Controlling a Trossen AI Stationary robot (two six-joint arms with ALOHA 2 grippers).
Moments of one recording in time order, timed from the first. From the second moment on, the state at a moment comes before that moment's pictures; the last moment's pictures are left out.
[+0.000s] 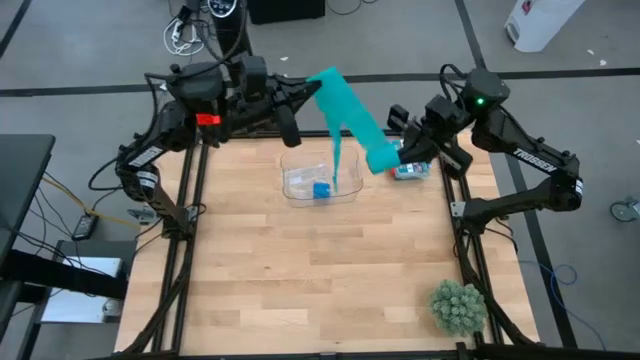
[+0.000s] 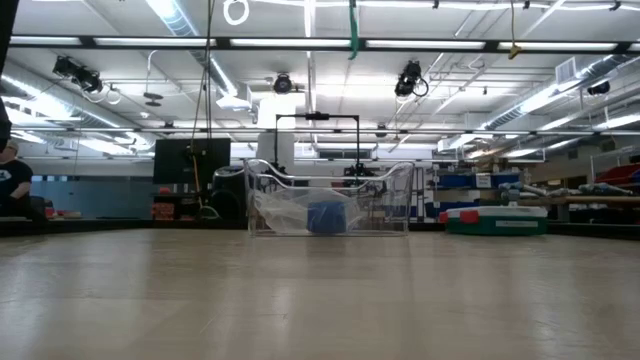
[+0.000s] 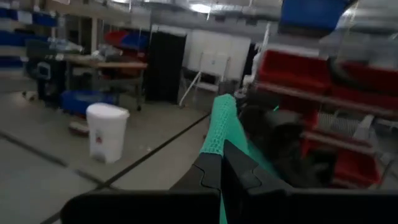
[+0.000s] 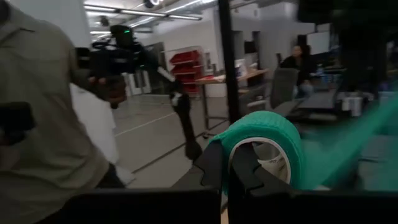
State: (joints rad) left arm 0.08 1.65 2.36 -0.59 -0.35 -0.16; right arm -0.39 1.14 1.42 -0.05 -1.07 0.29
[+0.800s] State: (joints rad) left arm 0.08 1.64 2.36 -0.59 -0.25 -0.20; right arm -0.50 1.17 1.42 -0.37 -0.86 0.28
